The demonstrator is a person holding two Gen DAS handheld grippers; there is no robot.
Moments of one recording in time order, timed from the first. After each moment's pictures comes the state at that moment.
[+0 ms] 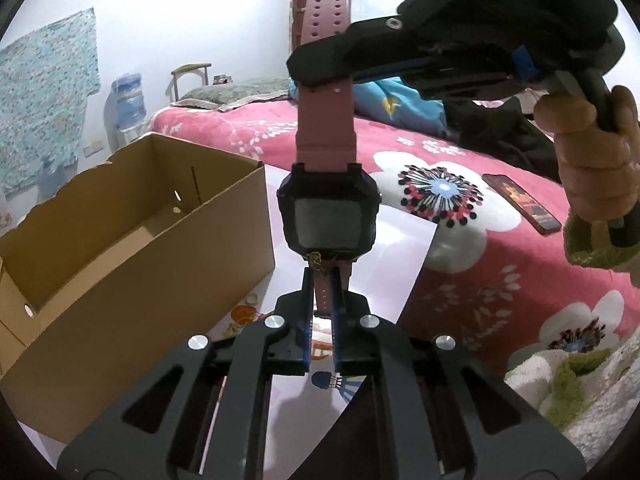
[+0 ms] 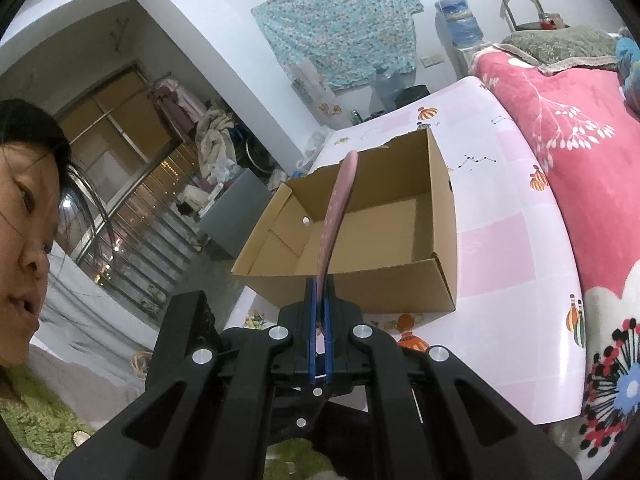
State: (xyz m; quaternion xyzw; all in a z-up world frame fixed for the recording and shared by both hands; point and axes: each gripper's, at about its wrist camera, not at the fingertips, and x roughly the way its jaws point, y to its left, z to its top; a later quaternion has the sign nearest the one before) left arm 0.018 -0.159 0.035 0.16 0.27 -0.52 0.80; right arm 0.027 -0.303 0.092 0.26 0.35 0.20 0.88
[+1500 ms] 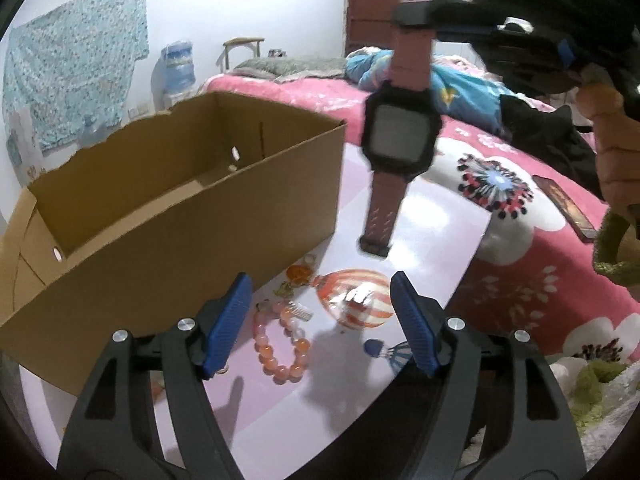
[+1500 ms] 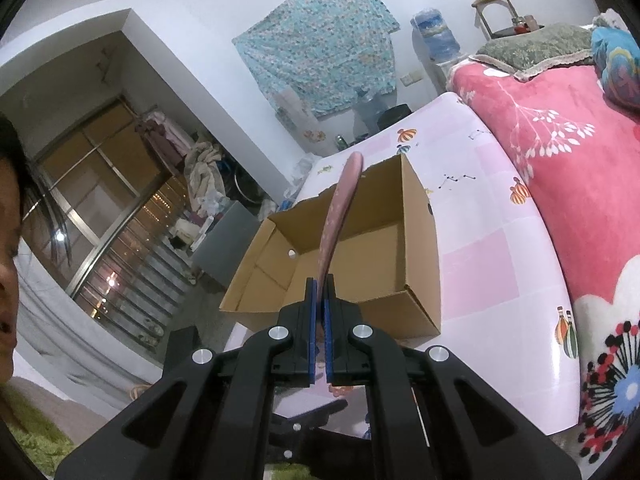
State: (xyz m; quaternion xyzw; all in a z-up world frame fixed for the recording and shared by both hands) left arm 0.033 -0.137 0.023 0.15 0.31 -0.44 0.83; right arm 0.032 -0.314 0.089 0.28 0.31 0.17 0.89
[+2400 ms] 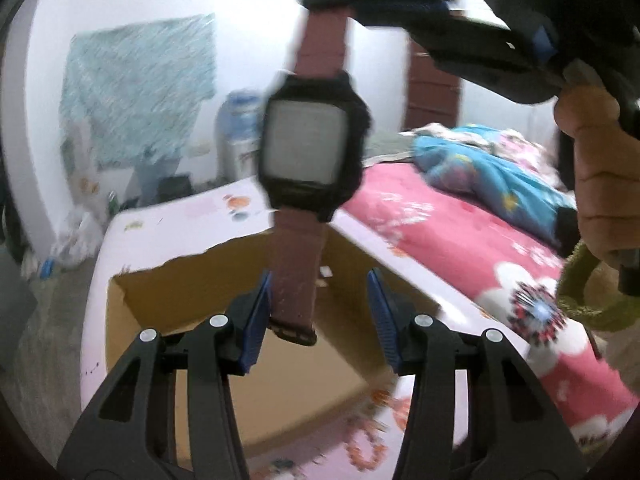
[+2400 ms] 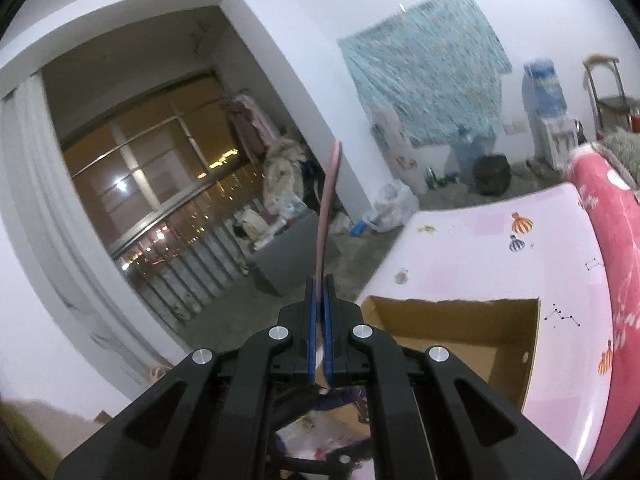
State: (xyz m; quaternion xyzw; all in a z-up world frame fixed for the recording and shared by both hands) left arm 0.121 -0.120 0.129 0.07 0.25 -0.33 0.90; right arm 0.172 -0.253 0.196 0.21 0.27 0.29 0.89
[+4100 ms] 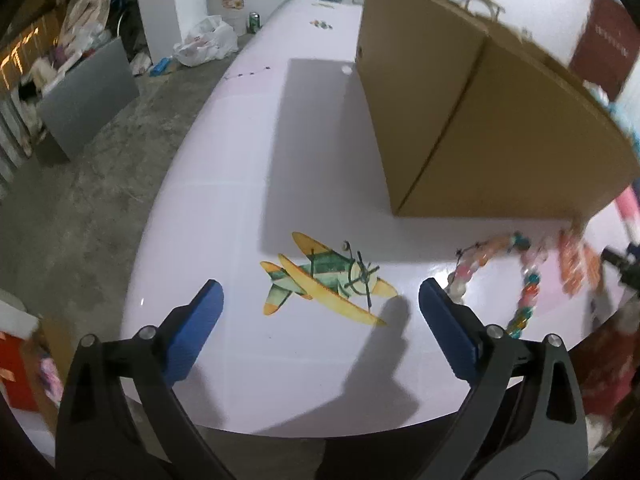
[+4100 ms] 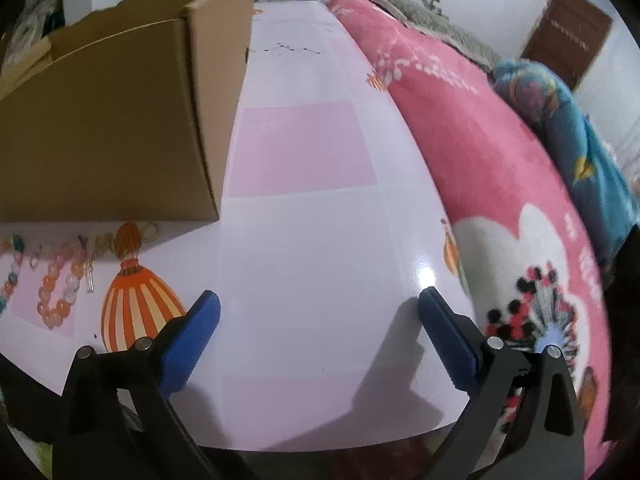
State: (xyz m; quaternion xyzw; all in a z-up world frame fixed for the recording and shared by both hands) left arm 0.097 0.057 -0.023 0.02 0.50 -0.08 0.86; right arm 0.082 -0.297 -0.047 0.01 0.51 -0.16 0.85
